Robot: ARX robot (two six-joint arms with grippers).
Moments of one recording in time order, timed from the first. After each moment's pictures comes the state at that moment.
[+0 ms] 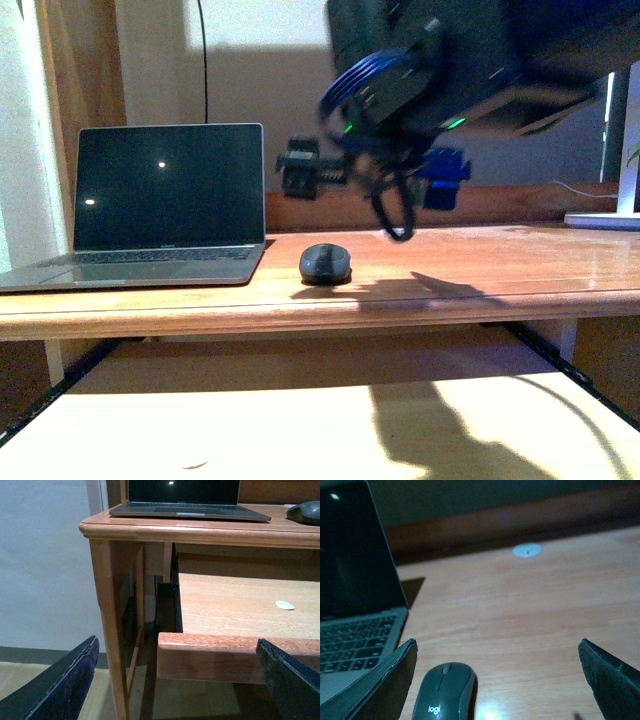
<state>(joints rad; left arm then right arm) -0.01 0.00 0.01 -0.01 0.00 -0.01 0.58 1.89 1.71 0.11 0.44 0.21</state>
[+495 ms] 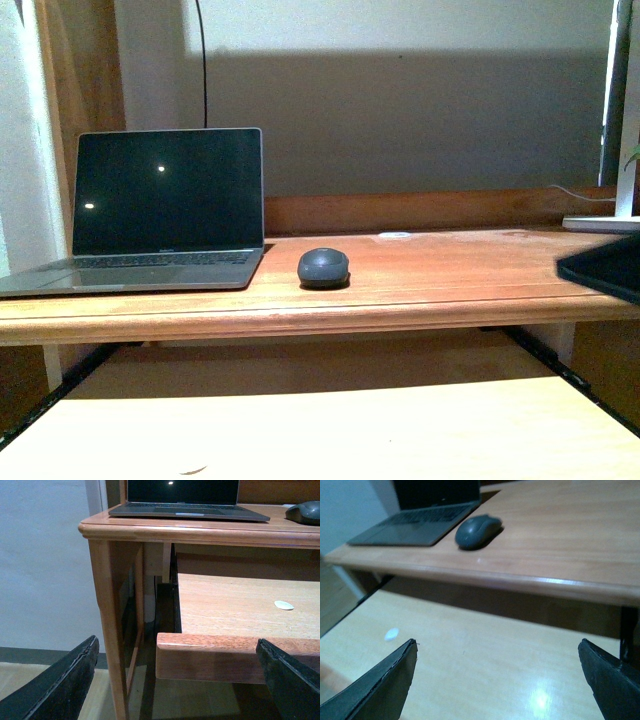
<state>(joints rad) -0.01 0.00 0.01 -0.01 0.00 -0.01 0.16 1.12 0.66 0.30 -0.52 0.11</state>
